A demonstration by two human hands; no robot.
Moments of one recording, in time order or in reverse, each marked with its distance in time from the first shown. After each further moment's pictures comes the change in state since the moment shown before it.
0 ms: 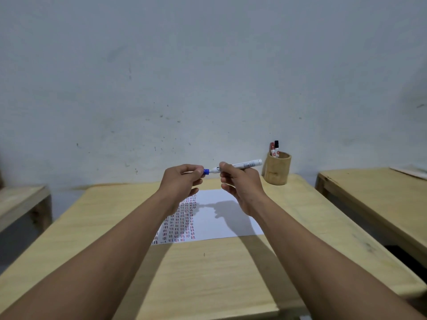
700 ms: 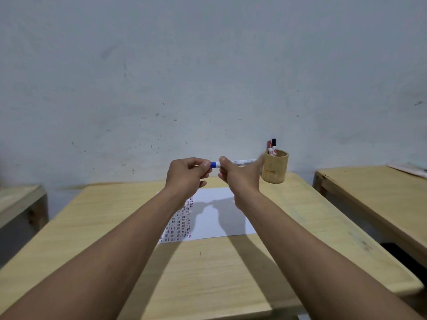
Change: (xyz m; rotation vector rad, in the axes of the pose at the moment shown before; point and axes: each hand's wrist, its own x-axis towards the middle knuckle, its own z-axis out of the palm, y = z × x) left_hand -0.002 0.008 0.024 0.060 0.019 0.109; right_hand 0.000 -0.006 0.012 0.025 0.238 -0.078
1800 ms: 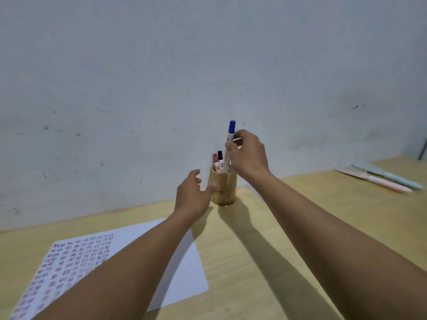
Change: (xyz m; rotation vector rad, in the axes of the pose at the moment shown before) left_hand 0.093 -0.054 0.191 0.409 -0.148 0.134; right_hand 0.154 -0.084 -0.121 -0.834 0.130 -0.513
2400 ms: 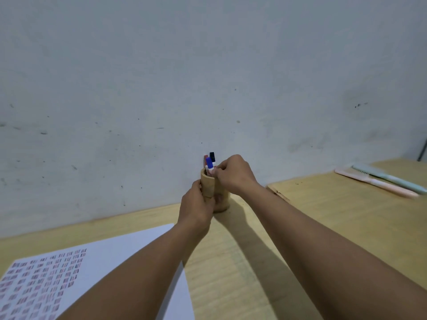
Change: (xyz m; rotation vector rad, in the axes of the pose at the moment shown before) left_hand 0.032 -0.025 0.055 -0.080 -0.036 0.011; right_hand 0.023 0.056 0.036 -0.193 -0.261 0.187
